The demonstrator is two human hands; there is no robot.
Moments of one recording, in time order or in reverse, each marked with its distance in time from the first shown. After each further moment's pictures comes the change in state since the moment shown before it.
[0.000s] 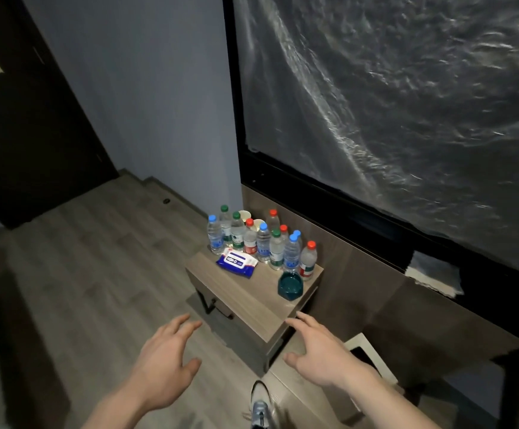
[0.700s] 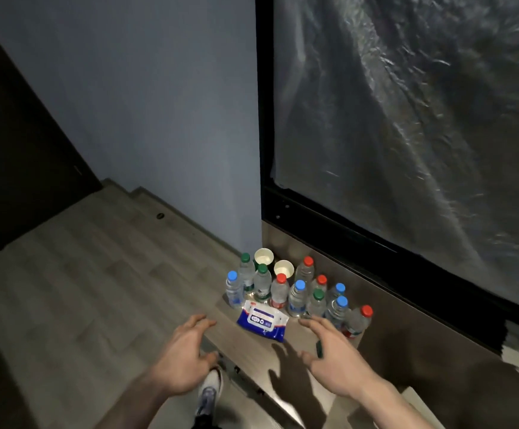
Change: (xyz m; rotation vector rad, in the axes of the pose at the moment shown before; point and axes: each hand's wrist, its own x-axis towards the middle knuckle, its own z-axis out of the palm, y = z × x) left_hand 0.310 -0.110 -0.101 -0.079 -0.145 0.030; right_hand 0.259 -0.098 -0.087 0.094 0.116 0.080
